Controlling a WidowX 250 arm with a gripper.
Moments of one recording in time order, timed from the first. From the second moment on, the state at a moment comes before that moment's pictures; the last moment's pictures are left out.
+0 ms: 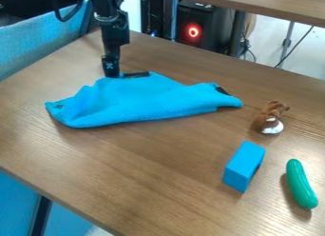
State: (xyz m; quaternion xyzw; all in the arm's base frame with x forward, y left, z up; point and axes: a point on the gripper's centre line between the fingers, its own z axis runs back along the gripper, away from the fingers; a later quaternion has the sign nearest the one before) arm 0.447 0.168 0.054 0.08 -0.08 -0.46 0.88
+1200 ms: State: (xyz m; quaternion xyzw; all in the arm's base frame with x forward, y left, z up) arm 0.452 0.141 0.072 -0.03 -0.09 -0.44 0.89
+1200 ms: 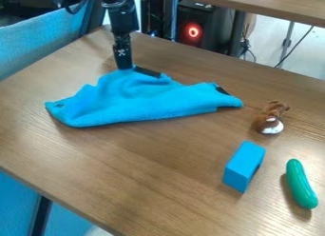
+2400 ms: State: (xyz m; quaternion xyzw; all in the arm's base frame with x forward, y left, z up) arm 0.431 0.098 0.083 -0.04 -0.08 -0.49 0.87
